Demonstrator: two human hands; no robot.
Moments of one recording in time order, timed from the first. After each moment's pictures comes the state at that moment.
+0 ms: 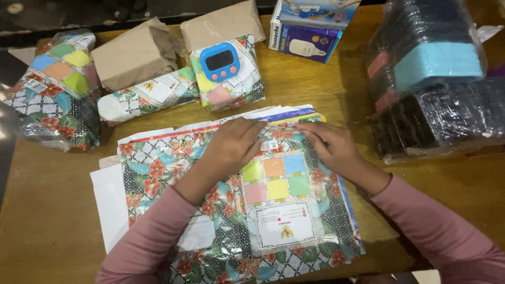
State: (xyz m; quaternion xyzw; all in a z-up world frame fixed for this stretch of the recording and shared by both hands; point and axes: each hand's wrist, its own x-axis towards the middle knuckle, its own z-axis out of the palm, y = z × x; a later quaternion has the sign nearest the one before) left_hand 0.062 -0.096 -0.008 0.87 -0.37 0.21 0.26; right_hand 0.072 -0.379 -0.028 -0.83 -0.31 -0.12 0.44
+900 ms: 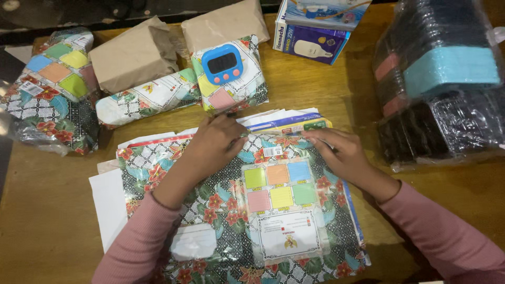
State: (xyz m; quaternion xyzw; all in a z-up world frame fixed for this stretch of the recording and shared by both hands) left_hand 0.078 -0.060 -0.010 0.93 -0.29 0.07 0.23; right_hand 0.077 -0.384 -0.038 -0.83 -0.31 -0.11 0.45
